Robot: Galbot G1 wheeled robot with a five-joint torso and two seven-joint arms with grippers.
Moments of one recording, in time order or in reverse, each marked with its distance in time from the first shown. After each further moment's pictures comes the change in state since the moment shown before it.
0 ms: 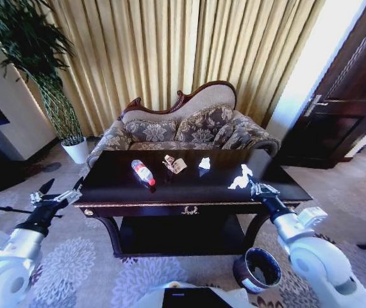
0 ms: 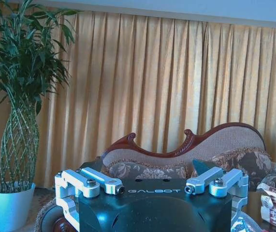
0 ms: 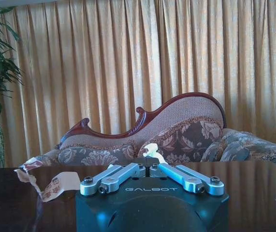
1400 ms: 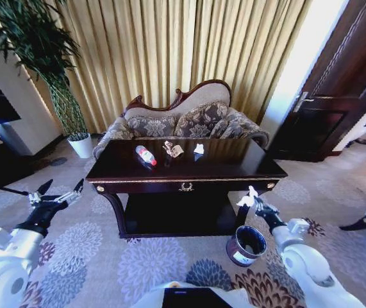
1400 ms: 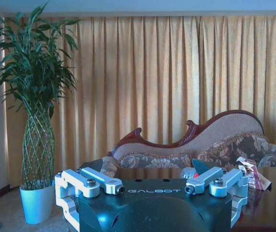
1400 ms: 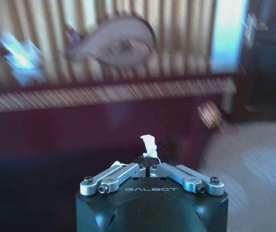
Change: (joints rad) left arm 0.002 -0.003 -0.020 -0.025 0.079 0.041 -0.004; right arm 0.109 0.054 -0.065 -0.566 -0.109 0.042 -0.044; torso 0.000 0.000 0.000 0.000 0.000
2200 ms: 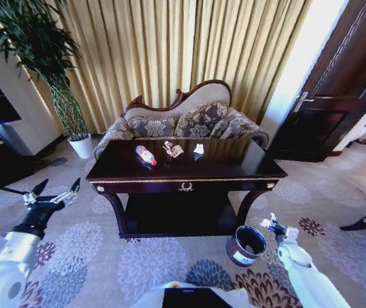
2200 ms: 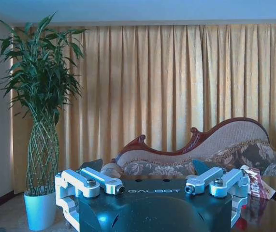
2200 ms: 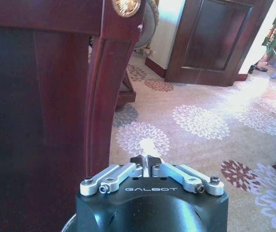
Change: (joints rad) left arm 0.013 -0.035 -0.012 -0.019 0.003 -0.031 0.000; right arm 0.284 0.003 -0.087 -0.597 -0.177 0.089 0.036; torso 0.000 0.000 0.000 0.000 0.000
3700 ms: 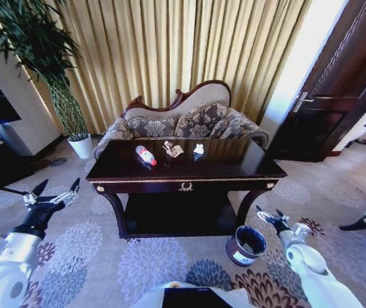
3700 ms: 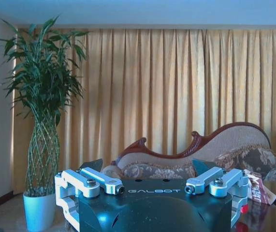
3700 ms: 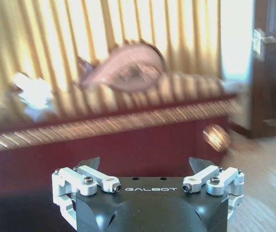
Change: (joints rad) left arm -0.005 -0.008 0.004 0.012 -0.008 -0.020 0.003; right arm -0.294 -0.038 0.137 0.619 0.297 0.027 -0.165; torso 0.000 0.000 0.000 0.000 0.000
